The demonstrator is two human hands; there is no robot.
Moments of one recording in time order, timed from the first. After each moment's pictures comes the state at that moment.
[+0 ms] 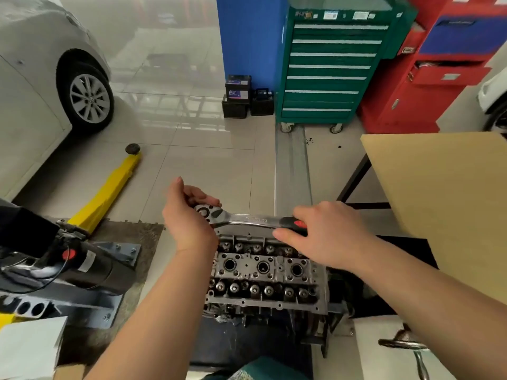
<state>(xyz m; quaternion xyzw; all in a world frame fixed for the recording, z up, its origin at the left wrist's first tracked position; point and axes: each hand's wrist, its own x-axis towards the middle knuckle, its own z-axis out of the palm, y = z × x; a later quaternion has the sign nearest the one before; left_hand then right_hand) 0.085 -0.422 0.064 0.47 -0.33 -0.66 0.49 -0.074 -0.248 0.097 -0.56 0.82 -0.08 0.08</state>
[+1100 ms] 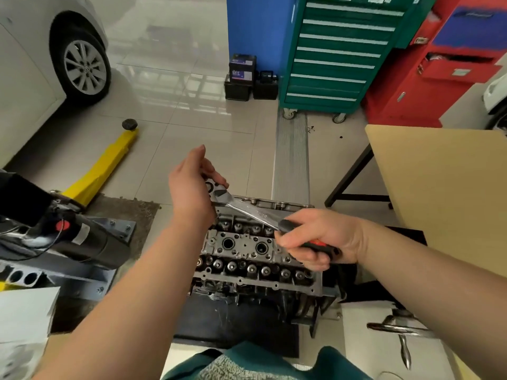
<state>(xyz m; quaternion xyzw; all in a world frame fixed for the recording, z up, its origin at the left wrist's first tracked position) 0.092 -0.435 0.062 0.44 -0.42 -0.68 0.40 -0.075 -0.247 0.078 -0.33 0.44 -0.31 0.78</state>
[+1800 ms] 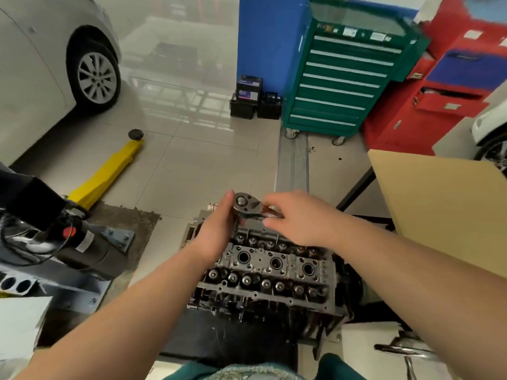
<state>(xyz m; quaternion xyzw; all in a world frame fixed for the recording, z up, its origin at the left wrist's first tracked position) 0.142 -0.432 0.025 0.30 -0.61 -0.72 0.17 -0.019 -0.324 0.121 -0.60 0.76 -0.06 0.23</state>
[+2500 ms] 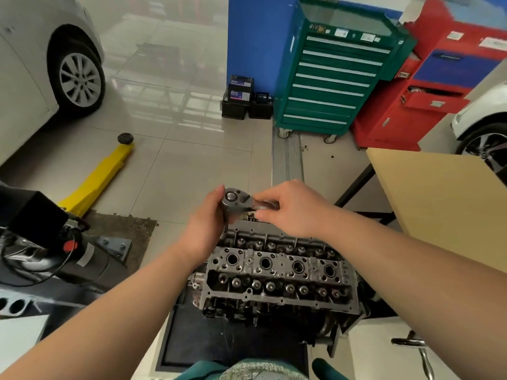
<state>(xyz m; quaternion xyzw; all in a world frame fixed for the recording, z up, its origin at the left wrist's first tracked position) 0.179 -0.492 0.044 0.28 -0.56 -0.75 0.21 0.015 -0.385 0.109 -0.58 0.77 -0.13 0.22</state>
